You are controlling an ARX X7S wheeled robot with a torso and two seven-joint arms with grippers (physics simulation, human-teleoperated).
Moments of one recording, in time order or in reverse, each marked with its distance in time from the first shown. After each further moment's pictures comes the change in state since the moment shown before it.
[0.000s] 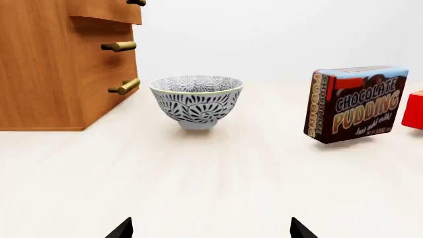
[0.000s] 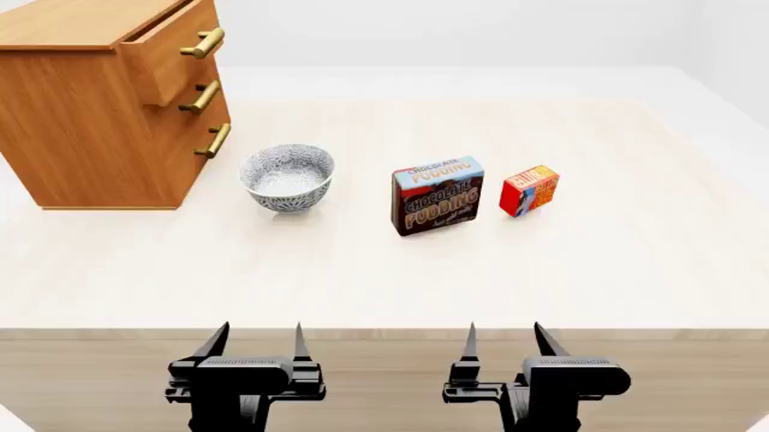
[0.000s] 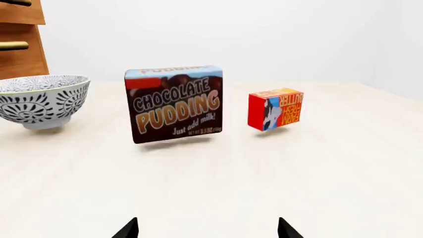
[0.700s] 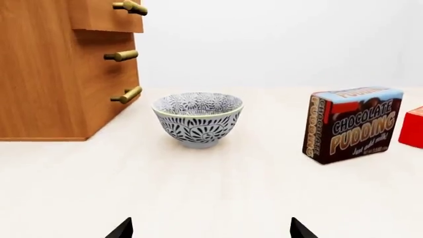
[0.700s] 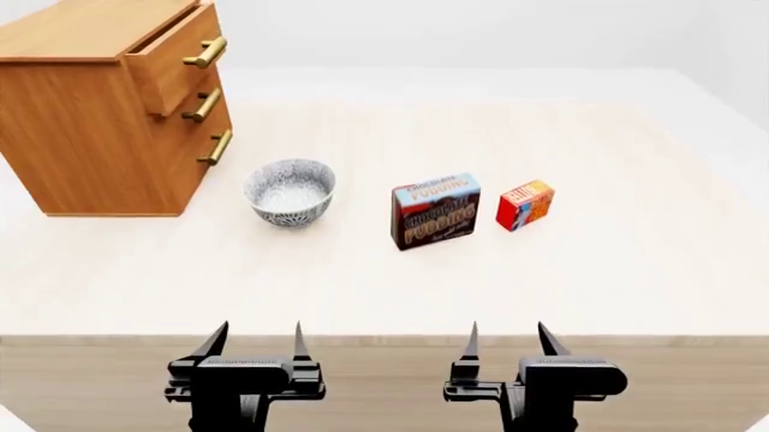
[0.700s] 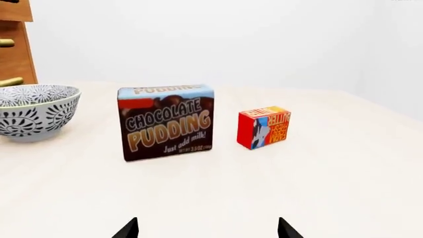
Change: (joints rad) left arm -0.006 -0.066 0.077 -0.007 -0.060 0.011 -0.079; right arm 0.010 0.063 -0.086 0.014 0.020 -0.006 0.121
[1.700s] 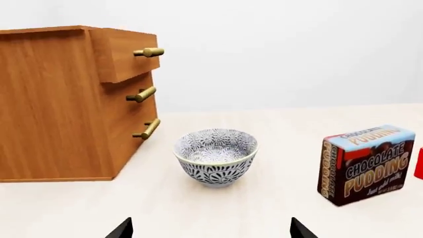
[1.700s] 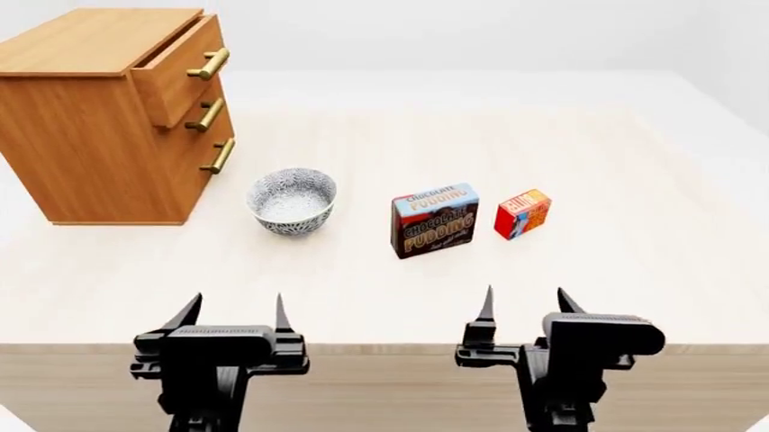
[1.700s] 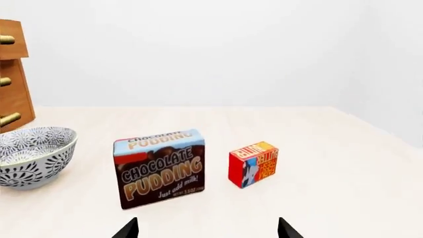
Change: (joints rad) left arm -0.011 -0.099 0.034 0.335 -0.051 -0.310 -0.110; right arm 0.049 0.081 -0.025 -0.364 0.119 0.391 0.094
